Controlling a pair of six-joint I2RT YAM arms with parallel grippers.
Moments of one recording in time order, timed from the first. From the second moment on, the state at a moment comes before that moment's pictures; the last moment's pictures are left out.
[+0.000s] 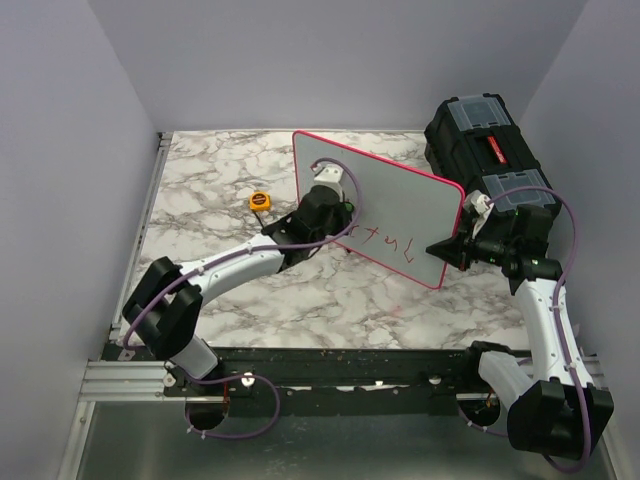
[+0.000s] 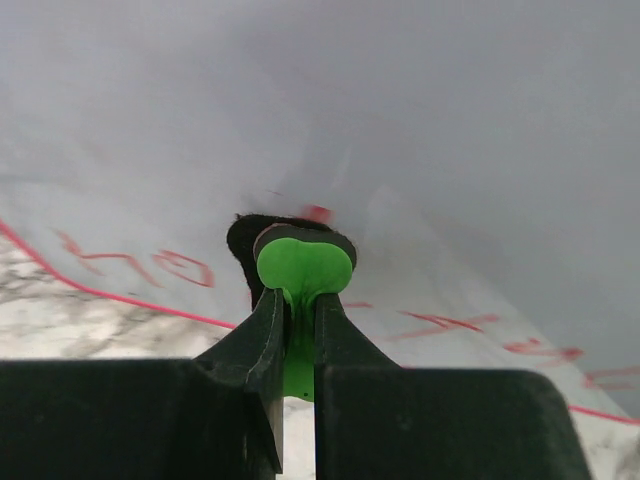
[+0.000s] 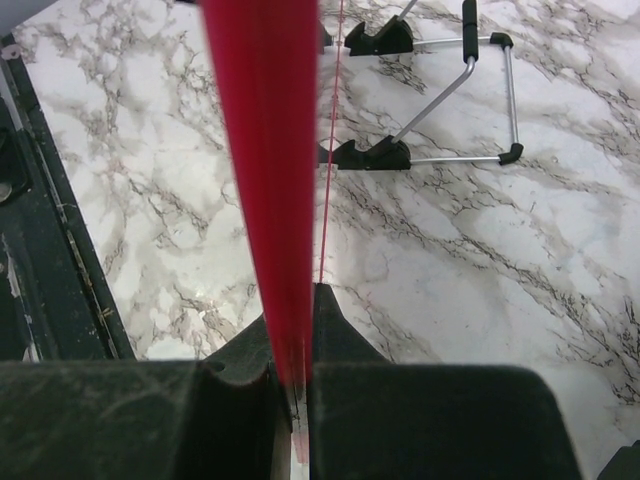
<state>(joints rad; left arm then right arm) -0.75 1.56 1.07 0.06 -0.22 -0.45 -0.17 0.94 0.73 -0.49 -1.13 -0.48</state>
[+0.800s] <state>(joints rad) -0.57 1.53 1.05 0.07 -0.17 -0.45 -0.17 0.94 0.73 -0.49 -1.13 -0.49</state>
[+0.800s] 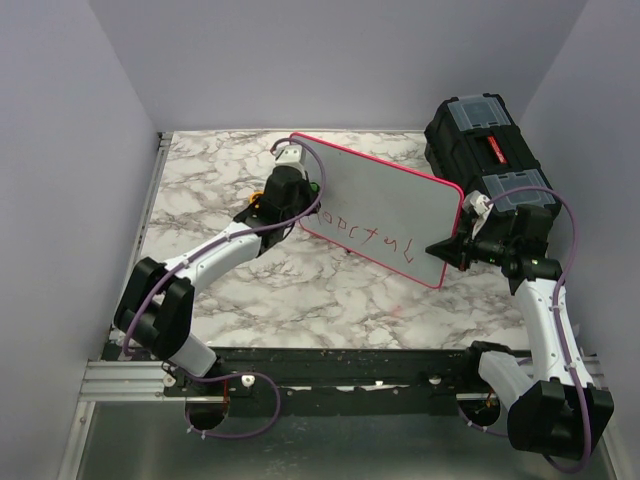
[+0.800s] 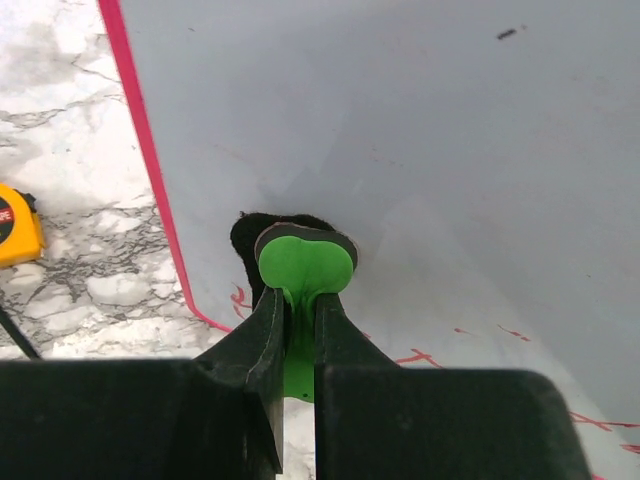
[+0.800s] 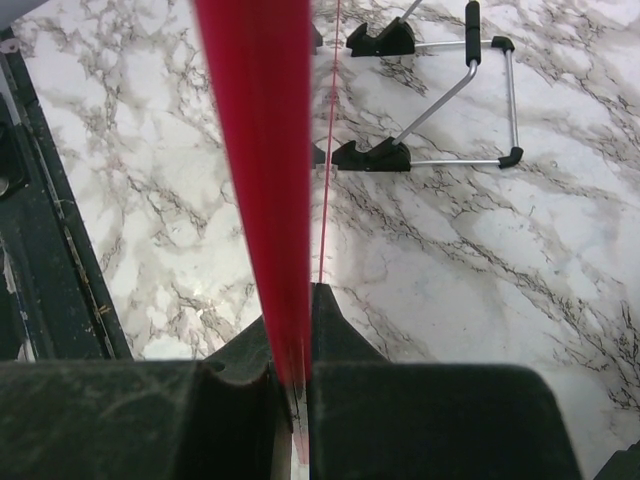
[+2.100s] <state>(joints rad) -0.57 1.52 0.99 0.10 -0.13 -0.45 -0.17 0.94 0.73 -0.50 -1.14 -0.49</state>
